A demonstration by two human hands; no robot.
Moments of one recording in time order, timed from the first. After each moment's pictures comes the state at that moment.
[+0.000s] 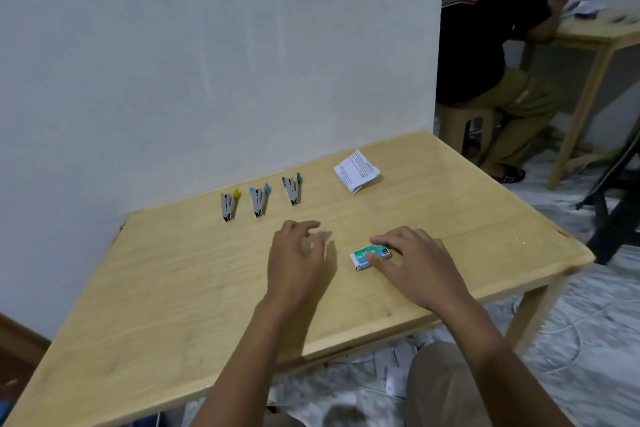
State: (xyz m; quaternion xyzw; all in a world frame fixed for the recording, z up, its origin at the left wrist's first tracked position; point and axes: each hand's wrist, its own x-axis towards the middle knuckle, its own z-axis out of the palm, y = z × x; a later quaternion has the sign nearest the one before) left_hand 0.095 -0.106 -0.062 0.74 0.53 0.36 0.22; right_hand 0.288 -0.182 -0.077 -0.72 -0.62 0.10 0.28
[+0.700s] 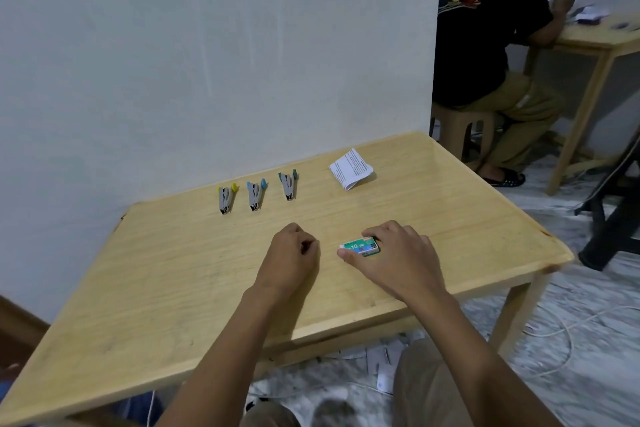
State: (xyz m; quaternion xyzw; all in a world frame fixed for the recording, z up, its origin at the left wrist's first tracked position) left_hand 0.093 -0.105 -0.061 0.81 0.52 0.25 0.15; right_hand 0.275 -0.183 -0.070 -0.77 -0.59 0.06 0.24
